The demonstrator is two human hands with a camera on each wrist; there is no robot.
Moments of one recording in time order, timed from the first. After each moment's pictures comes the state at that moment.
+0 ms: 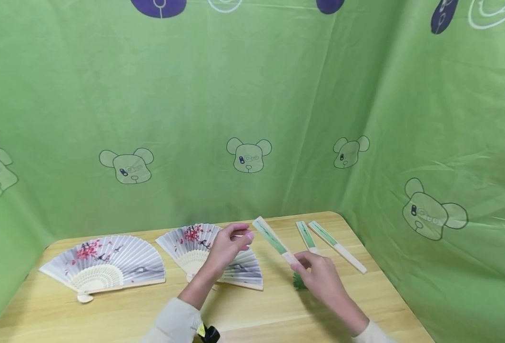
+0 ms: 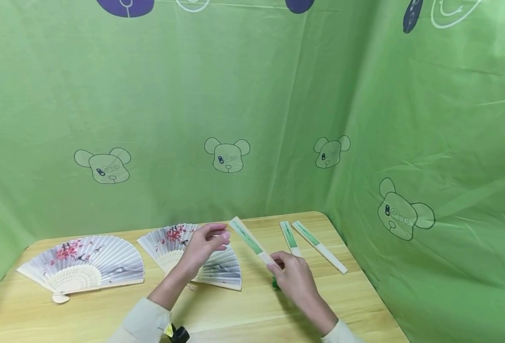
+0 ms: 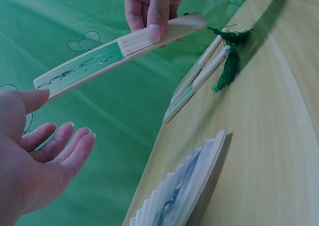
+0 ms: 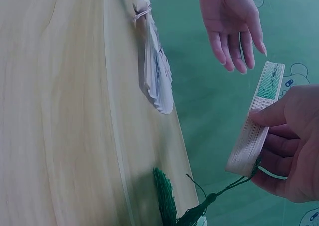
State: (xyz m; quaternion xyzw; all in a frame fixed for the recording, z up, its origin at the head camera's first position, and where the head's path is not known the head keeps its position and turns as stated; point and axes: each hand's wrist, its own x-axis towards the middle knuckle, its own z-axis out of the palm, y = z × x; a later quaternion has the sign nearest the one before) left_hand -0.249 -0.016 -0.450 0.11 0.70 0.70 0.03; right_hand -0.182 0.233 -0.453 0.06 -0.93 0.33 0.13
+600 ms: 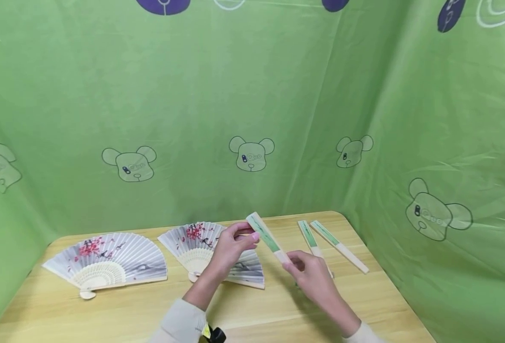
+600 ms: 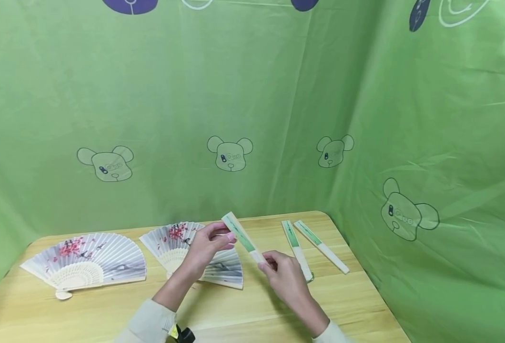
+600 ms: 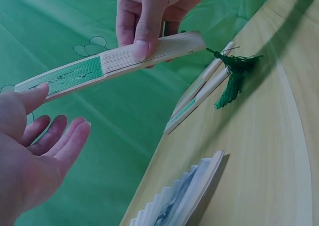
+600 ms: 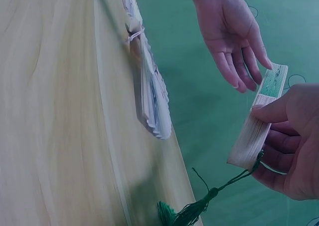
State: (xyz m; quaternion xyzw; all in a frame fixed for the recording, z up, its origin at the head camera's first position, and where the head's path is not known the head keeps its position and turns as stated) left_hand -0.245 -0.009 -0.450 0.11 0.64 0.76 0.05; right_hand -0.180 0.210 -0.453 0.07 -0.91 0.38 0.13
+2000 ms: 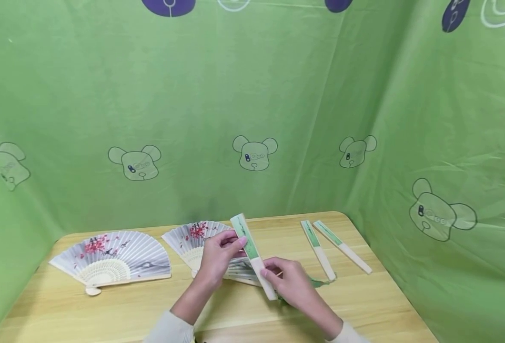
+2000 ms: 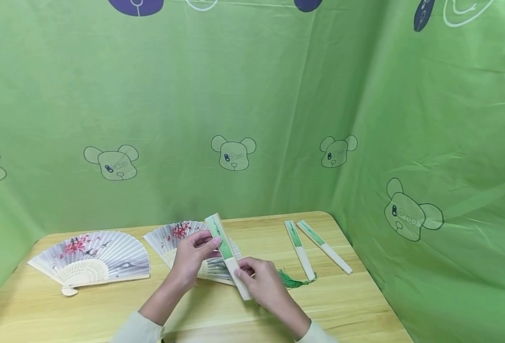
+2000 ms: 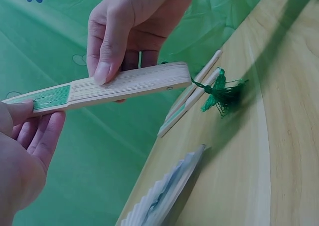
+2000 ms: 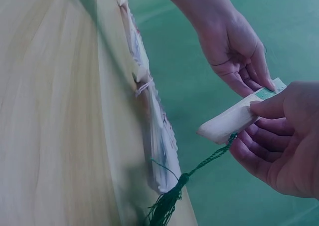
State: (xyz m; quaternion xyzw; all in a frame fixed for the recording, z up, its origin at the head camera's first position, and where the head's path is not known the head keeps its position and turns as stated) left_hand -0.216 -0.034 -0.449 0.05 0.61 0.79 0.01; right_hand -0.171 0.165 -0.451 0.15 -0.89 0.43 0.05
